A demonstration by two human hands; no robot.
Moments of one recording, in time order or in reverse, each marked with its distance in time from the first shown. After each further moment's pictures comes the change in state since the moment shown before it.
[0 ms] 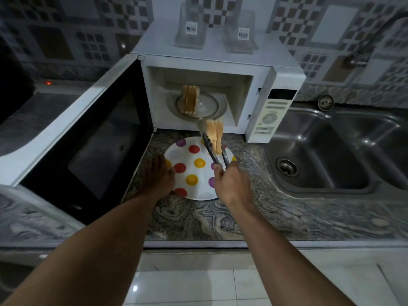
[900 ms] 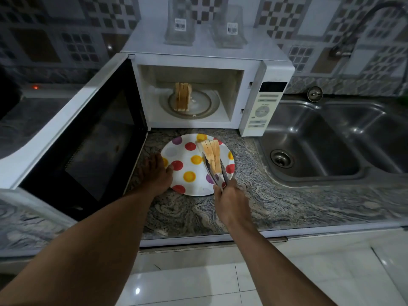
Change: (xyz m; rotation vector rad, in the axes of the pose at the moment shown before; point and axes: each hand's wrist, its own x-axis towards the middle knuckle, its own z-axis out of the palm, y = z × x) left_hand 0.004 0.000 -0.003 0.009 -0.066 -0.001; right_hand -0.044 0.029 0.029 -0.093 -0.009 0.071
